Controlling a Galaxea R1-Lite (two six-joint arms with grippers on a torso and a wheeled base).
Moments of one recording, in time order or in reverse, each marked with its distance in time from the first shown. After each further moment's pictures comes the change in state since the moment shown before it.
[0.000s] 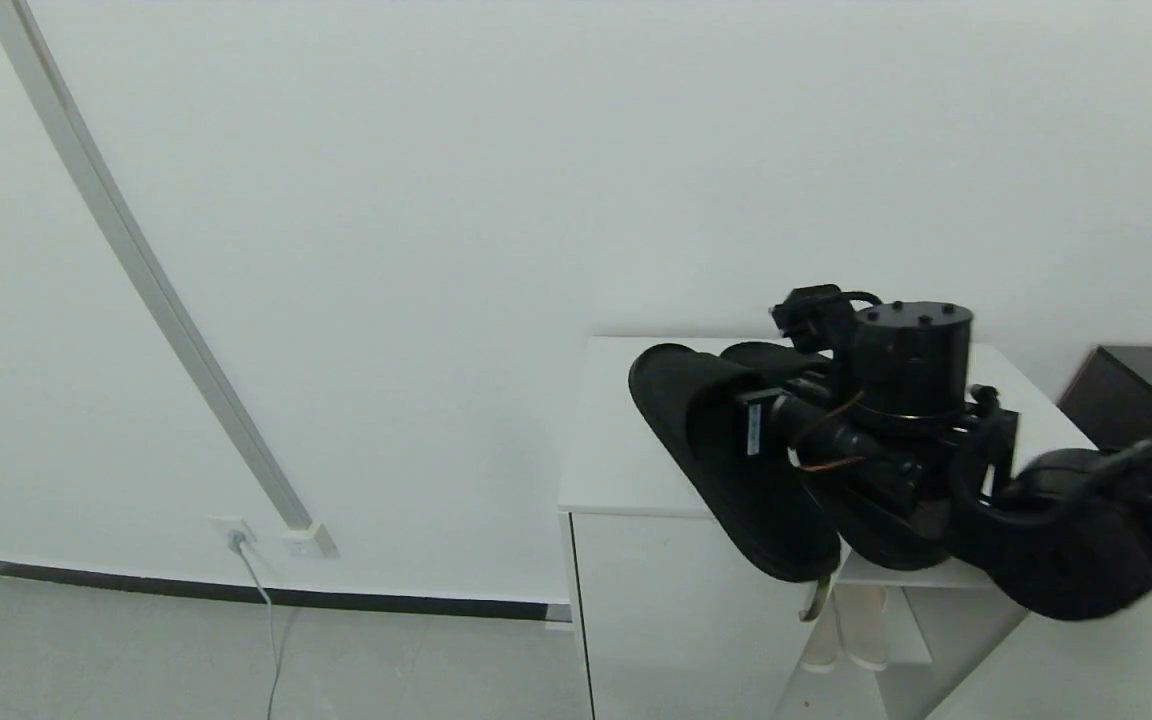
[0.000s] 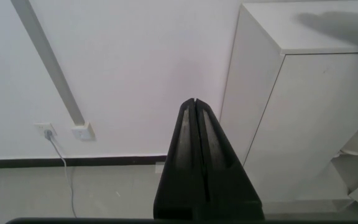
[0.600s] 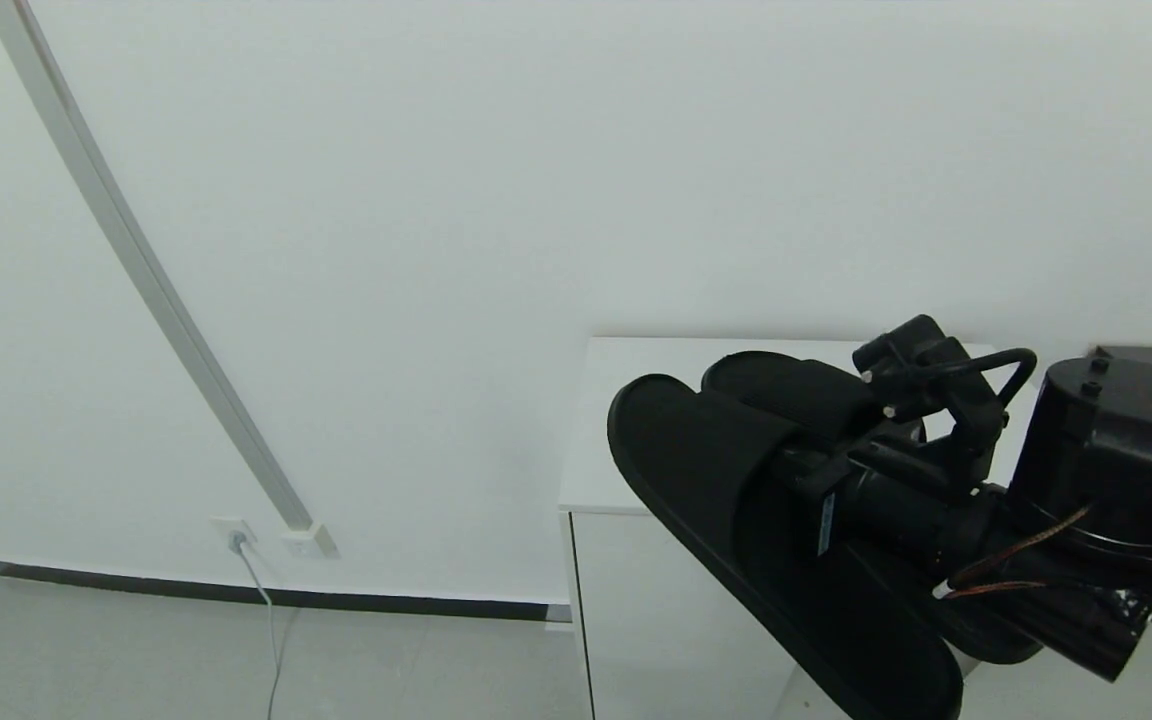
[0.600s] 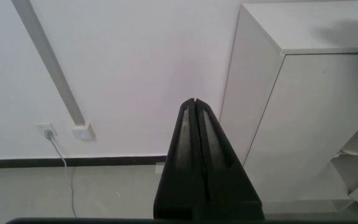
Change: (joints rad) left arm 0.000 0.000 0.000 0.000 0.000 0.000; right arm 0.109 -0.235 0.334 -0.219 0.143 -0.113
